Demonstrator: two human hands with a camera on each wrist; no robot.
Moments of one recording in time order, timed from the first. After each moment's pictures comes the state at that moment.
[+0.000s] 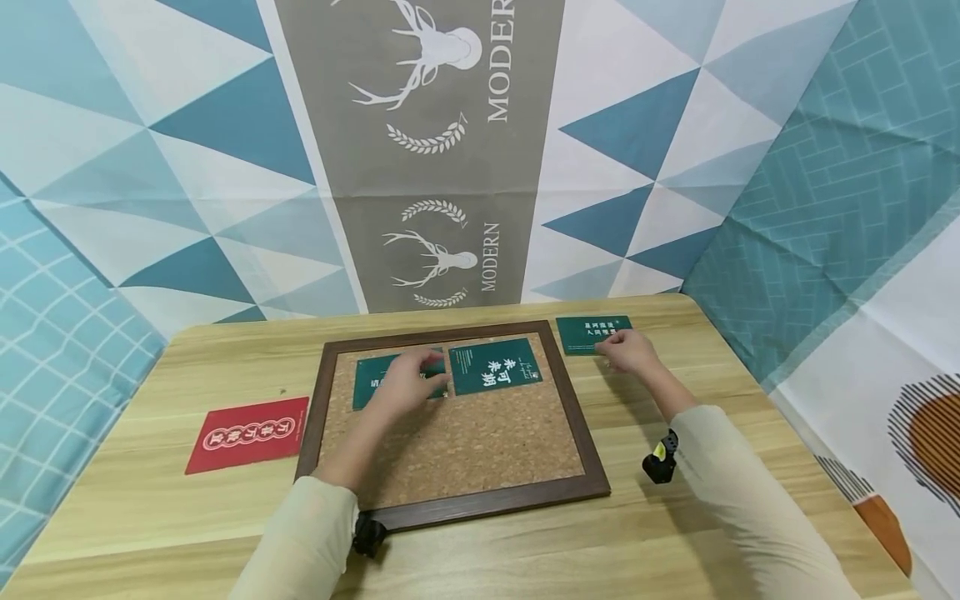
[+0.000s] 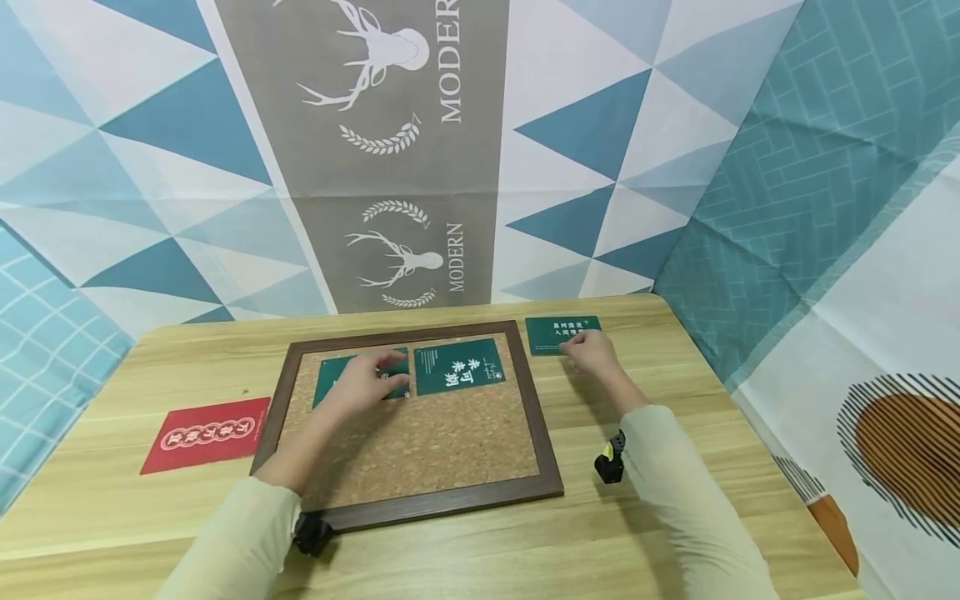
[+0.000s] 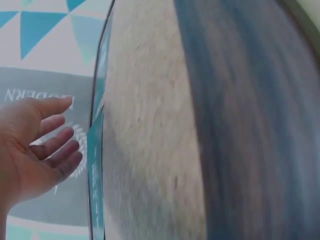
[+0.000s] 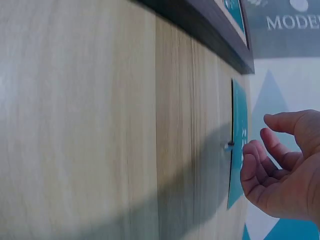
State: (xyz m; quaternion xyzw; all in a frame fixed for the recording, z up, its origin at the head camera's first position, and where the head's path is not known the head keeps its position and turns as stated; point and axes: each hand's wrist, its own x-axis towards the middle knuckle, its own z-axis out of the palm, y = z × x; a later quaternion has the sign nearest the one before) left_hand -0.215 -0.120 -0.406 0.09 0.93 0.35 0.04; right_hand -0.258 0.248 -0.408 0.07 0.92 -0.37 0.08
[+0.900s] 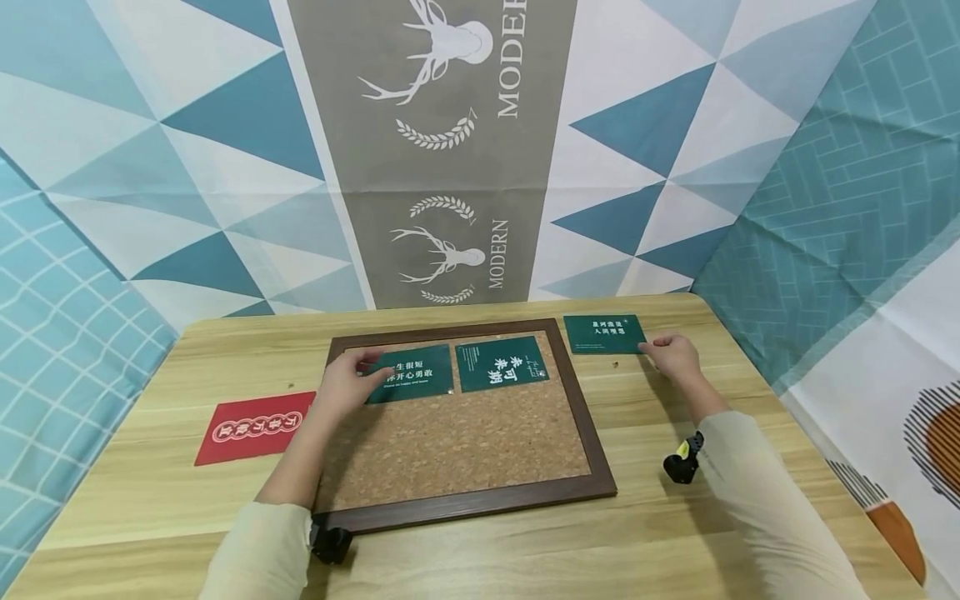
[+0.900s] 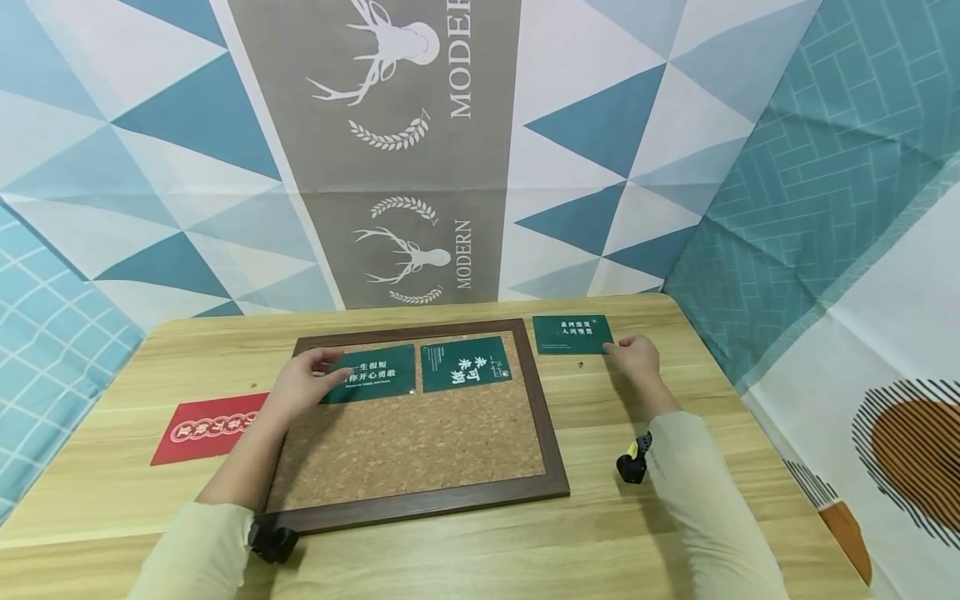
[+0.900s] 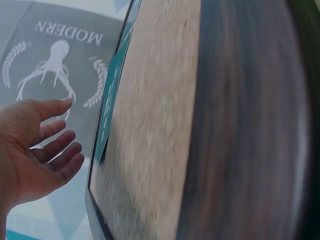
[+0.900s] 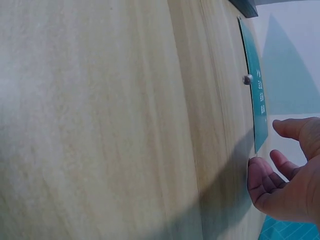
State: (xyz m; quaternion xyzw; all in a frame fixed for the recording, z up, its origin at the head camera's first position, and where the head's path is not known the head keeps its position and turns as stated) left_hand -0.196 -0.200 -0.401 0.00 0.93 0.38 0.00; right_hand -0.256 0.292 -0.422 0.17 0.90 -0.40 0.04
